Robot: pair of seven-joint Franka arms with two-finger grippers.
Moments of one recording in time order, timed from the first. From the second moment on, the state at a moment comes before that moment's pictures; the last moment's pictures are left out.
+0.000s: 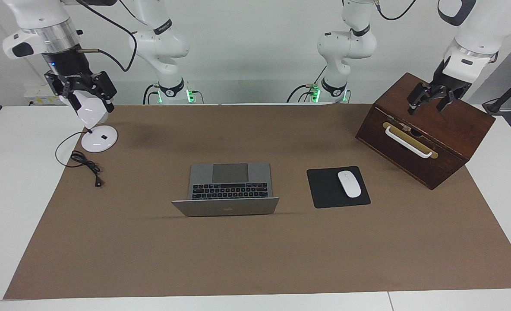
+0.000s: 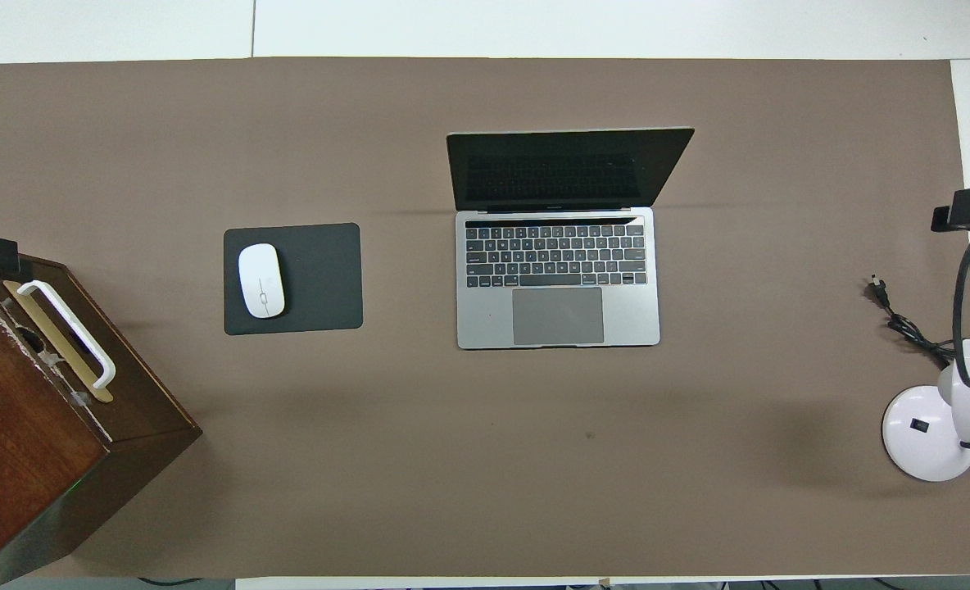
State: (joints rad) left arm -0.14 -0.09 0.17 -1.67 0.01 1.59 -0.05; right arm -0.10 -0.12 0.02 -1.64 0.05 1.69 0.11
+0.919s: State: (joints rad) left arm -0.14 -0.09 0.17 -1.67 0.01 1.59 -0.05; right arm -0.10 -0.12 0.02 -1.64 0.05 1.69 0.11
